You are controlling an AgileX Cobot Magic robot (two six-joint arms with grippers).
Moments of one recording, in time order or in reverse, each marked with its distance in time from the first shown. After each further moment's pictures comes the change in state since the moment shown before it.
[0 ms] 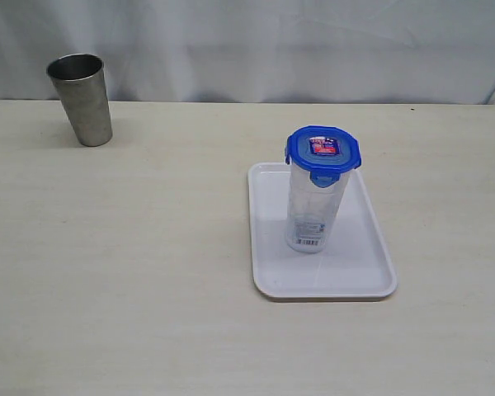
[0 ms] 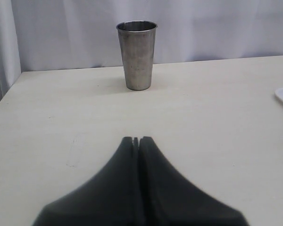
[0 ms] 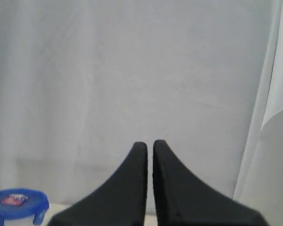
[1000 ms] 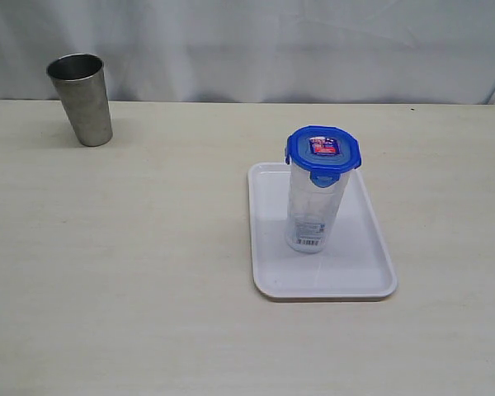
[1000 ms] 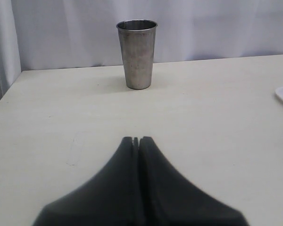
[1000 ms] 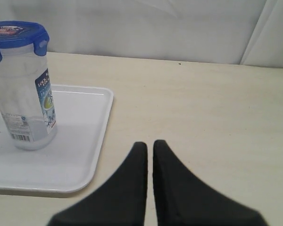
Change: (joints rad) left arm 0.000 0.000 0.000 0.000 0.003 0.000; right arm 0.000 0.000 0.002 0.018 0.576 0.038
